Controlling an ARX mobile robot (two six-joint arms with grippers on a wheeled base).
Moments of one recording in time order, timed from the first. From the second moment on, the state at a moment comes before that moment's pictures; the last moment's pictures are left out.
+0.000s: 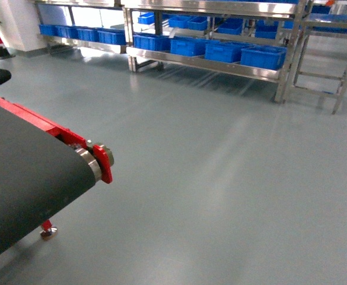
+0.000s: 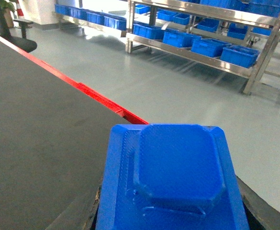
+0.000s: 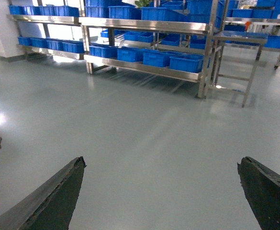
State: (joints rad) left arm -0.46 0.27 0.28 -0.14 -0.54 -0.15; right arm 0.00 0.00 0.01 0.00 0.00 0.00
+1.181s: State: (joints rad) left arm -0.46 0.27 0.28 -0.14 -0.54 -0.15; right arm 0.00 0.00 0.01 0.00 0.00 0.00
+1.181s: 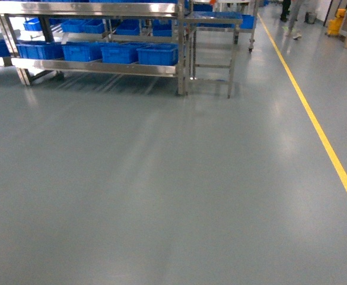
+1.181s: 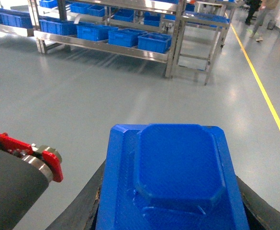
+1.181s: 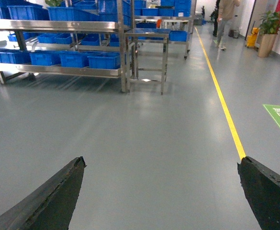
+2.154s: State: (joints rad) left arm -0.46 0.27 0.28 -0.14 -0.54 -0.15; right arm 0.00 0.00 0.01 0.00 0.00 0.00
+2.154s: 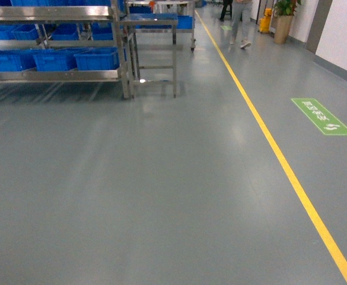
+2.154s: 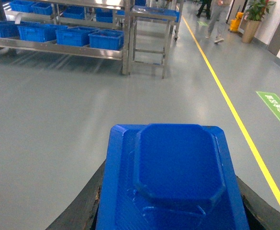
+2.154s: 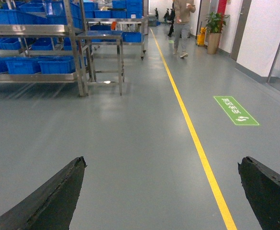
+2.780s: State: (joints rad) left arm -0.46 0.27 0.28 -0.14 -0.54 -0.15; right arm 0.00 0.00 0.01 -0.01 0.00 0.00
